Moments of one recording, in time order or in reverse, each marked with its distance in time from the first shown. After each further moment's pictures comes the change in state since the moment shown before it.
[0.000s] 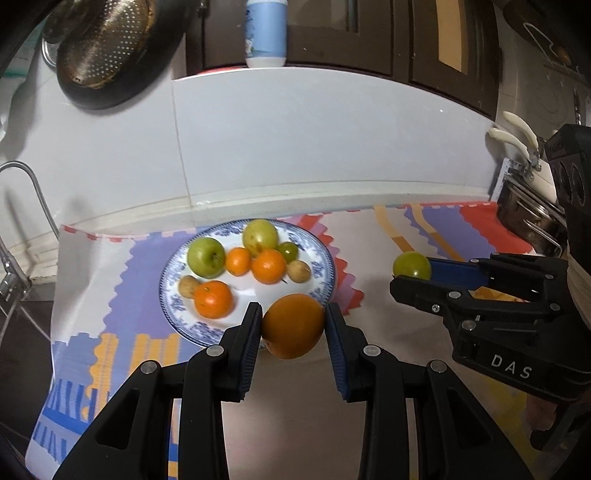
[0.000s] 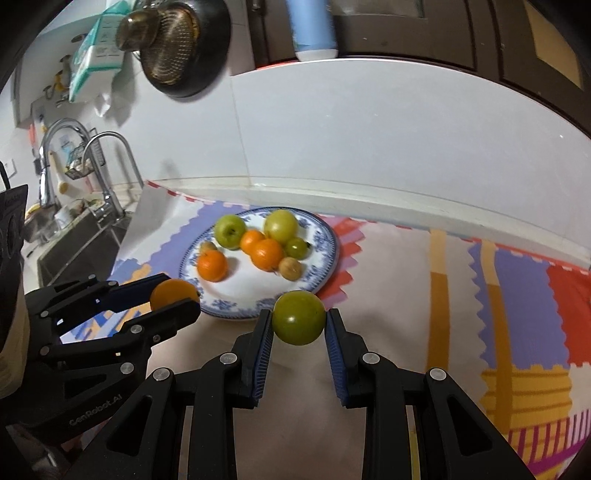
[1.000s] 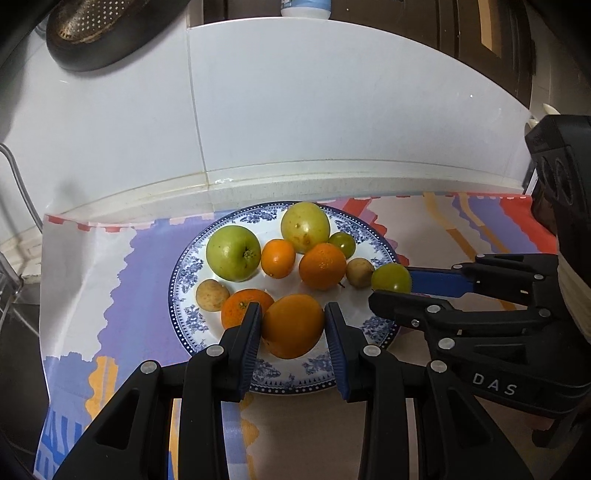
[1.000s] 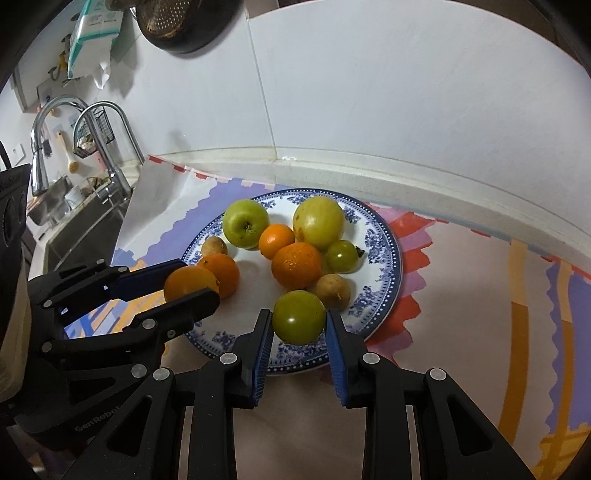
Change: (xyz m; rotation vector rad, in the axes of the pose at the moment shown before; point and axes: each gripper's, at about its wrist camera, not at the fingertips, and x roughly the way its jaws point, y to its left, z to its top) left arm 0.073 0.046 0.006 -0.007 0.073 0.027; right arm 0.103 0.014 0.024 -0.032 0.109 0.100
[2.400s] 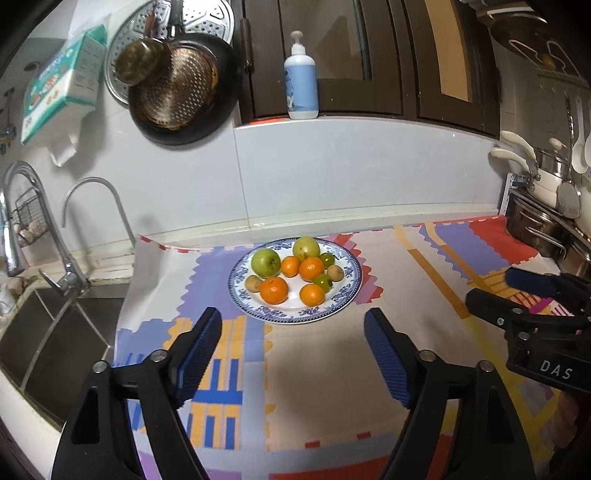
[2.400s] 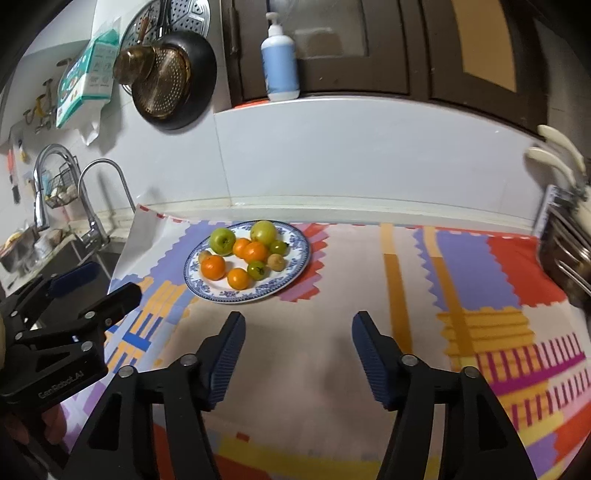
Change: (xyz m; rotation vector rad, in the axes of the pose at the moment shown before) left arm -0.175 -0.041 -0.056 0.002 -0.200 0.128; right arm -0.188 0.038 -0.089 0.157 -0.213 -0.302
